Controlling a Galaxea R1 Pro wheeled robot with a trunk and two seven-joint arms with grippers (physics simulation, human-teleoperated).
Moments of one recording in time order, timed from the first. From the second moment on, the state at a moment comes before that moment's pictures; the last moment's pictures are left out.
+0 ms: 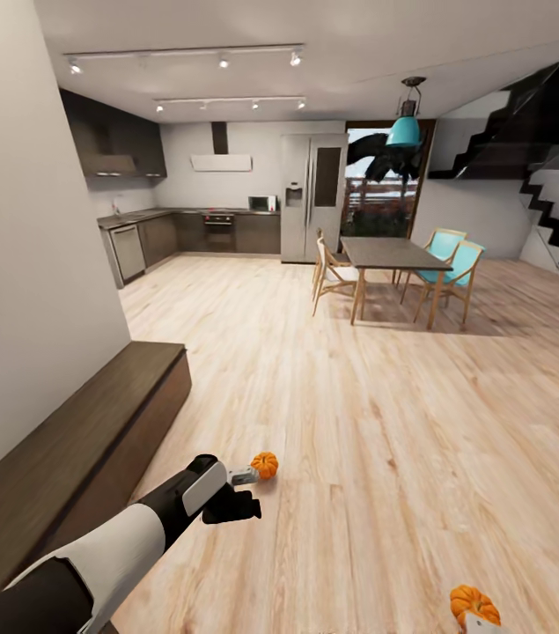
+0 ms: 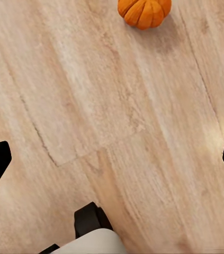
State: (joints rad) left arm -0.83 -0.06 -0.71 -0.44 1.08 0.78 0.35; right arm -0.49 -0.13 0.41 -0.03 -0.80 0.05 -0.23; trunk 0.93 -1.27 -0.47
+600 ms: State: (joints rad) left arm -0.83 -0.06 -0.71 -0.44 1.08 0.78 0.35; right arm -0.49 -0.13 0.41 -0.03 -0.80 0.05 -0.23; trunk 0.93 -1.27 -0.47
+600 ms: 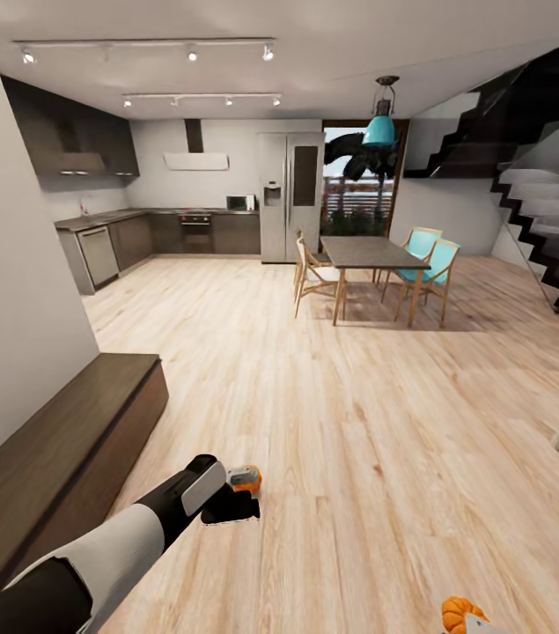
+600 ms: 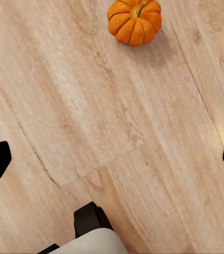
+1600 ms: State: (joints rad) left arm -0.83 -0.06 -0.71 -0.44 1.08 0.78 0.35; right arm -0.49 -0.13 0.41 -0.03 -0.80 0.05 -0.23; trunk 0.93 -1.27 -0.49
